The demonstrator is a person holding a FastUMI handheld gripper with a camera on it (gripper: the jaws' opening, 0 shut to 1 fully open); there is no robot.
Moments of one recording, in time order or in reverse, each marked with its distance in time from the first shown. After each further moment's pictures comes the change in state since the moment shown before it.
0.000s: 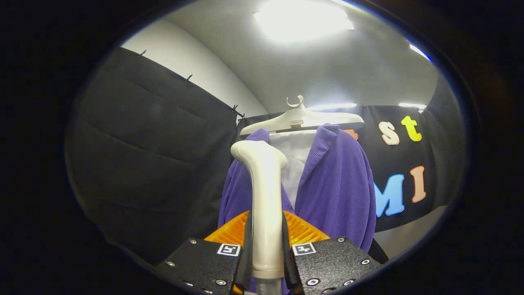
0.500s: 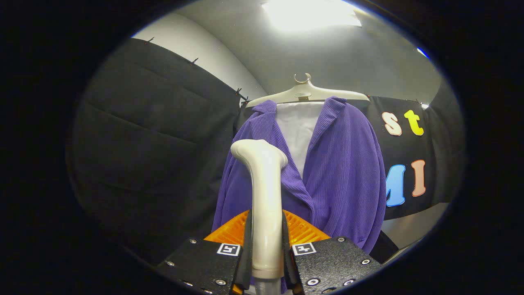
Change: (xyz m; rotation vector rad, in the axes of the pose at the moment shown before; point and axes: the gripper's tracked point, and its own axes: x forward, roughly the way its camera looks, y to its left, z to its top) arm 0.001 0.009 -0.061 -0.029 0.088 0.001
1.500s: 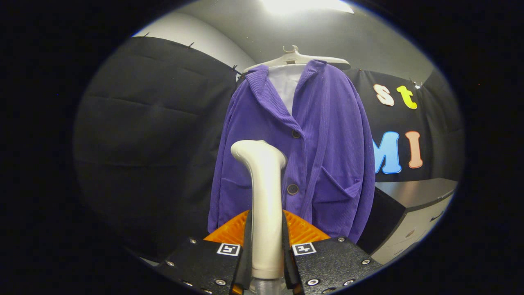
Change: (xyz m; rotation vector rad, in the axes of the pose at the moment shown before) arm -0.076 -0.003 -0.115 0.046 0.200 -0.005
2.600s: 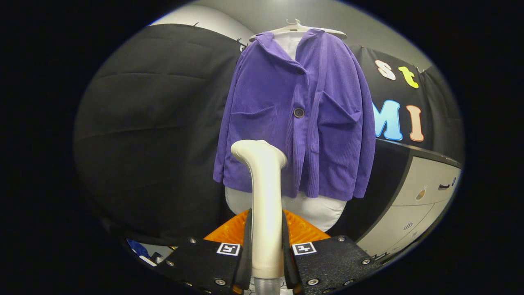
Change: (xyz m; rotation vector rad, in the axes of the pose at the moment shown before) arm -0.053 0.003 -0.134 -0.012 0.227 0.017
